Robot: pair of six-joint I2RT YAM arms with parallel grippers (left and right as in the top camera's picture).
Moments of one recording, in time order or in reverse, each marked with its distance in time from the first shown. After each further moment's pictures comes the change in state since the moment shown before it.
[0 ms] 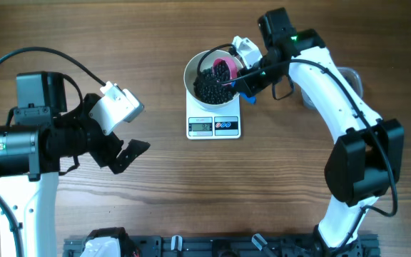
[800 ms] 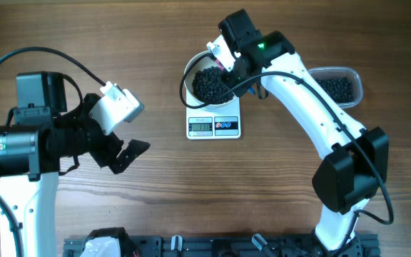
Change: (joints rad) left arm 0.000 0.000 0.000 0.000 0.000 0.000; right arm 0.181 -0.002 0.094 -0.036 0.489 -0.040
